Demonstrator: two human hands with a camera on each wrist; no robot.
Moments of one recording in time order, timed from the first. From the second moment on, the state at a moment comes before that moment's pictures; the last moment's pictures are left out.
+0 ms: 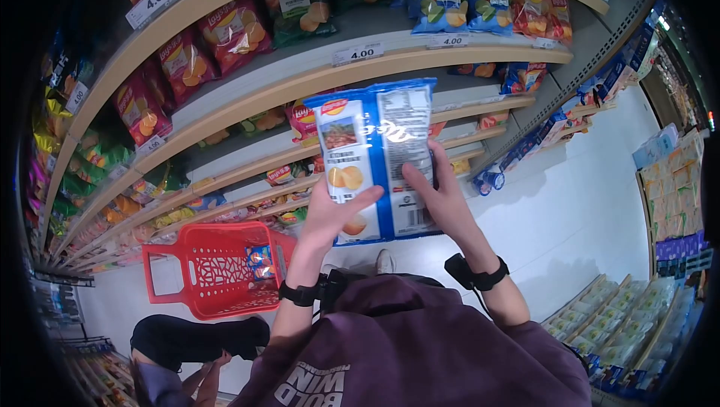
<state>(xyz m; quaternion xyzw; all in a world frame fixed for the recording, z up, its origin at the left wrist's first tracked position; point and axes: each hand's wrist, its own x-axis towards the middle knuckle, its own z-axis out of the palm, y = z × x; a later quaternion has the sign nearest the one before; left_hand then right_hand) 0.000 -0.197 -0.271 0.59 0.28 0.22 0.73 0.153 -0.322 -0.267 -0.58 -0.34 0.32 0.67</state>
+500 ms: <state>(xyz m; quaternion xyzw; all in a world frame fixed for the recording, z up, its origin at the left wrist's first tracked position) -0.029 -0.216 -0.297 0.30 0.18 0.36 0.87 0.110 -0.334 -0.202 -0.44 -0.54 0.35 0.62</state>
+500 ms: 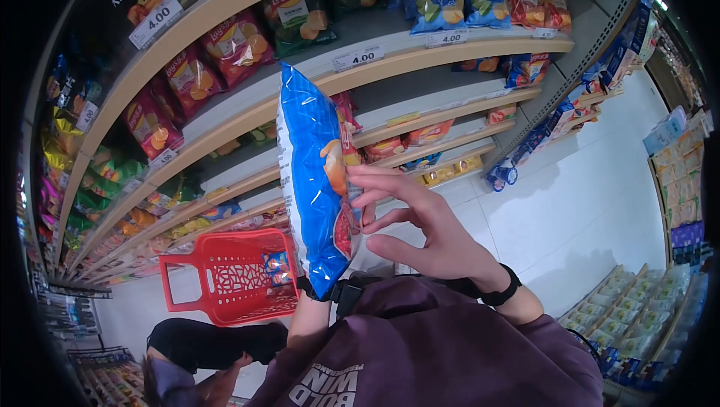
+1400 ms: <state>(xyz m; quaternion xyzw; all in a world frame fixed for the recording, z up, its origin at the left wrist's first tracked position) -0.017 -0.199 -0.321 0.71 0.30 0.26 0.58 0.132 -0.347 -0.312 -0.71 -0.48 0.14 0.50</state>
